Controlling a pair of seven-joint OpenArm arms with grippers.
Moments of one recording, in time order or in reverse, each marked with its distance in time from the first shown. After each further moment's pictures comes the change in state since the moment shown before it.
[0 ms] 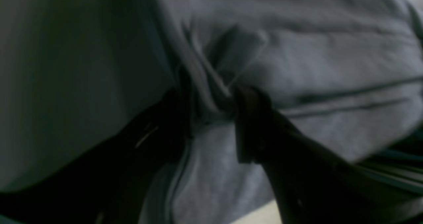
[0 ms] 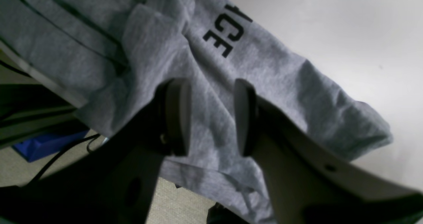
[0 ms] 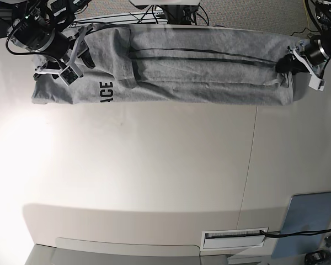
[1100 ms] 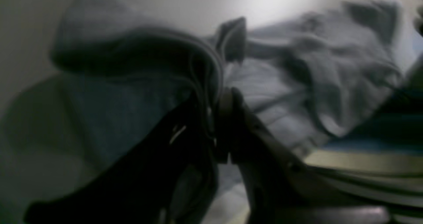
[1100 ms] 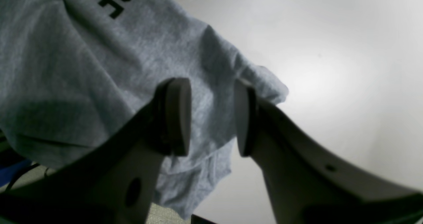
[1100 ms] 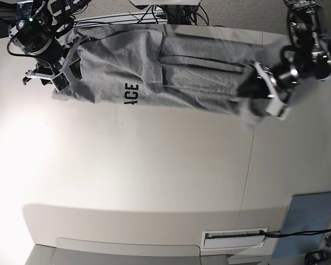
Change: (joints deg) left arm -4.8 8.4 13.3 35.7 1.5 13.7 13.8; right arm 0.0 0.0 0.0 -2.7 -13.8 -5.0 10.7
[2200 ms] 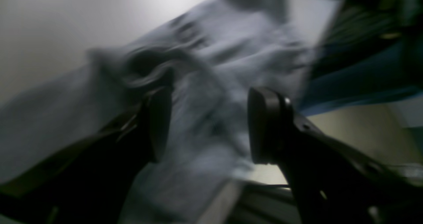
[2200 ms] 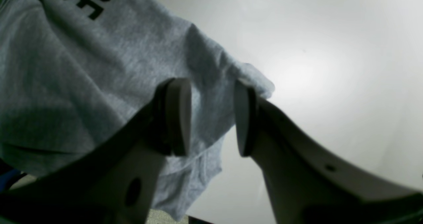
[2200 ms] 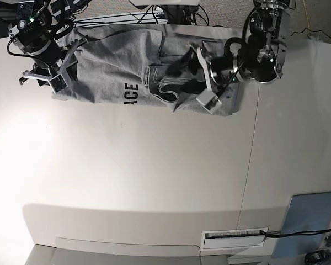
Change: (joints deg) left arm -4.9 5.2 23.3 -0.1 10.9 1.2 -7.1; right arm 0.0 0.0 0.0 0.0 -2.8 -2.6 1.1
